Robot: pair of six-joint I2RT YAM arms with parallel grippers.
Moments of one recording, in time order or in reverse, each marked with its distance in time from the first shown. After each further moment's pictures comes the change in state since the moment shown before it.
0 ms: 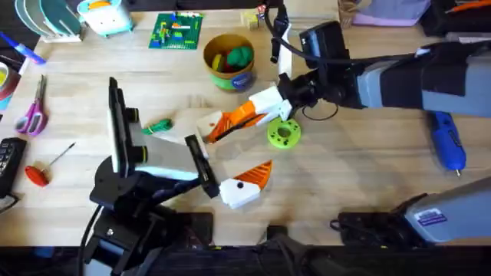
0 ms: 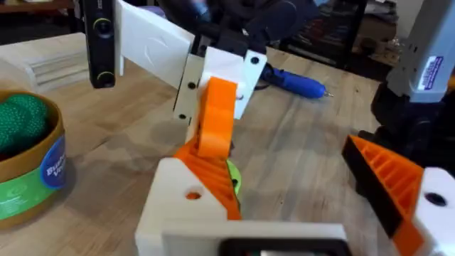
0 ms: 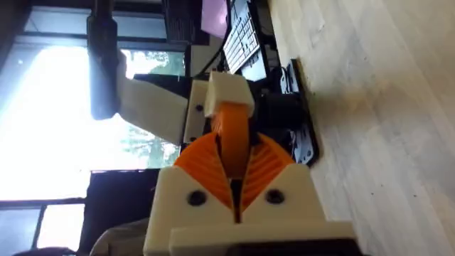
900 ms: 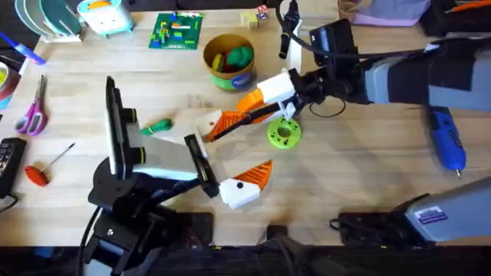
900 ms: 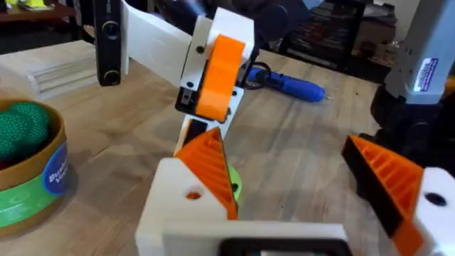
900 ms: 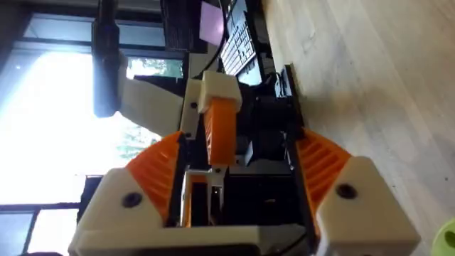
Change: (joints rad) left arm 0.000 0.000 0.000 0.019 0.000 0.000; right arm -0.061 0.000 0.000 -0.041 -0.021 -0.065
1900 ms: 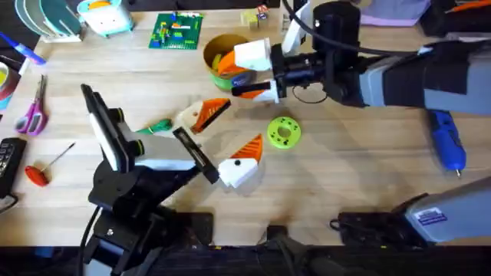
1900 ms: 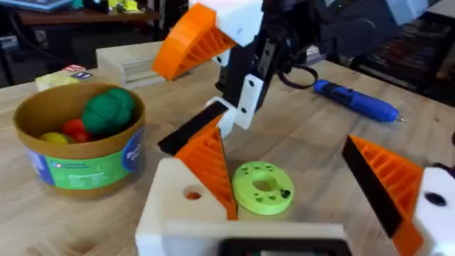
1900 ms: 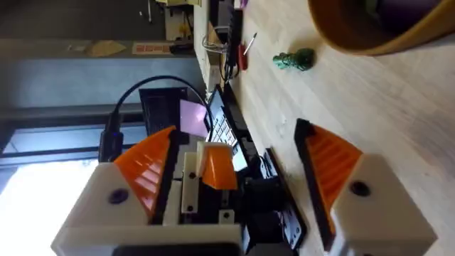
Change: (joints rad) left arm 0.000 0.000 0.000 -0.003 -0.251 0.000; right arm 0.043 0.000 0.000 0.423 0.393 0.502
